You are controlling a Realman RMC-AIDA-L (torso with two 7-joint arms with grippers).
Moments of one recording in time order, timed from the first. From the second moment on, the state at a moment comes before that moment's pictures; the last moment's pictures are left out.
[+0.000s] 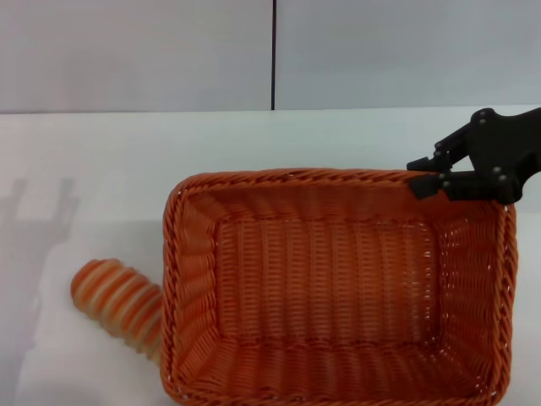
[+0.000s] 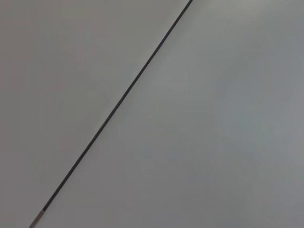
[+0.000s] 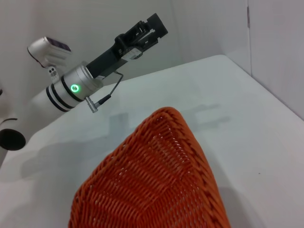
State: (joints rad) left arm -0.15 -2.08 -0.43 -0.26 1.90 1.73 -0.59; right arm 0.74 1.87 -0.91 -0.74 1.09 1.83 -1.57
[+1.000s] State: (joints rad) left arm -0.15 -2.08 -0.40 -0.27 1.90 1.73 -0.59; right arm 0.79 1.90 -0.90 -0.70 1.02 1.65 -1.57
